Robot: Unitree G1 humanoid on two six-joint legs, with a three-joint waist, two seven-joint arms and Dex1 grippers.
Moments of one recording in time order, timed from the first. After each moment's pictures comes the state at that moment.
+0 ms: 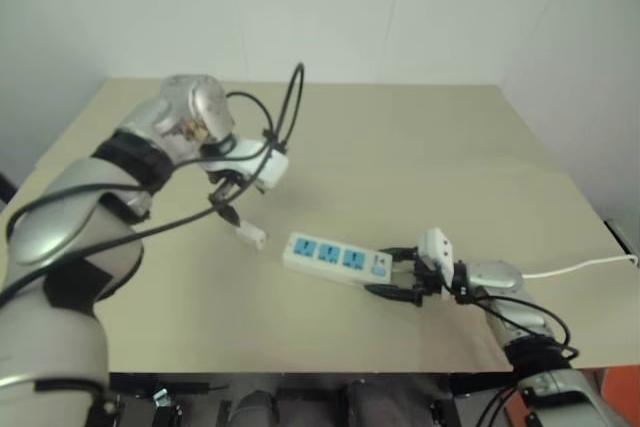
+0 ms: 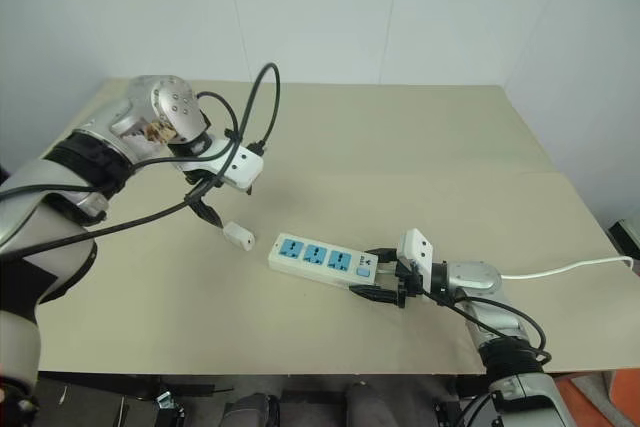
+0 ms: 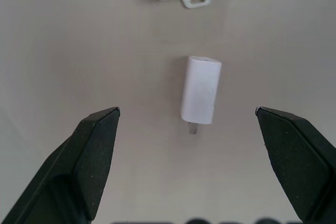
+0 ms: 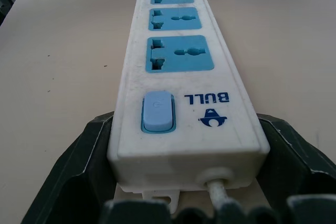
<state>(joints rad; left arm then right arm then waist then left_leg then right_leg) -1.49 0.72 -1.06 0.83 0.00 -0.19 -1.61 -0.37 -0.50 0.10 0.36 0.28 -0.07 1.26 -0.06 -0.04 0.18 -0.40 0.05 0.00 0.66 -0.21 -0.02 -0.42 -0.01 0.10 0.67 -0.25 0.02</state>
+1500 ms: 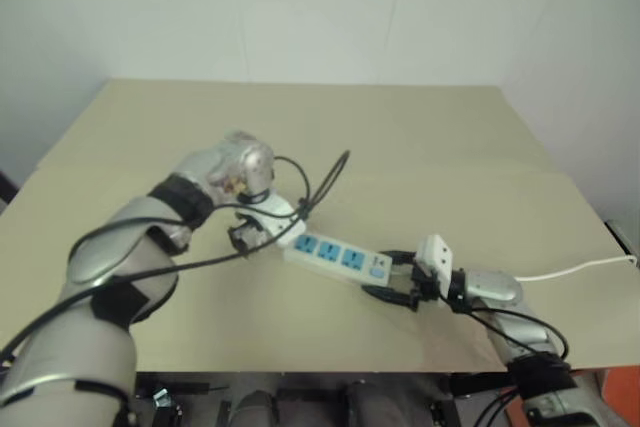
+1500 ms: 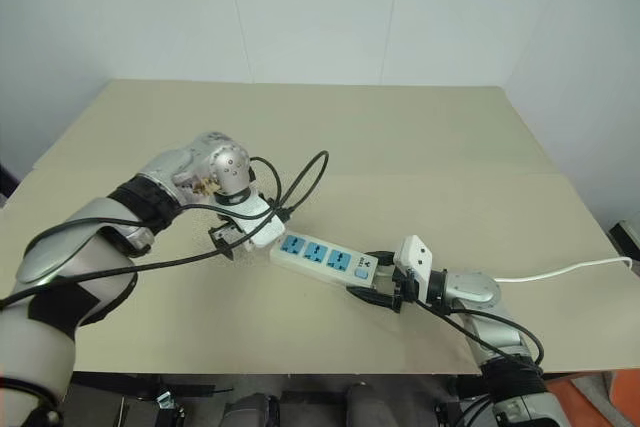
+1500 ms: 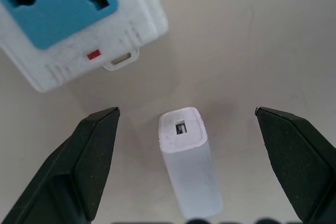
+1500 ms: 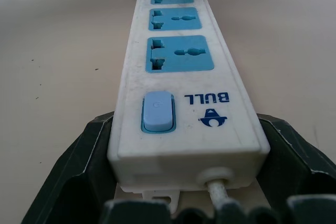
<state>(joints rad) -1.31 0.57 -0.94 0.79 0.34 -0.42 -1.59 -0.27 -0.50 0.11 0.22 0.28 -0.04 1.11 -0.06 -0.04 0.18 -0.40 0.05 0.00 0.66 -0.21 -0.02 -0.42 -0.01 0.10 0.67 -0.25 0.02</state>
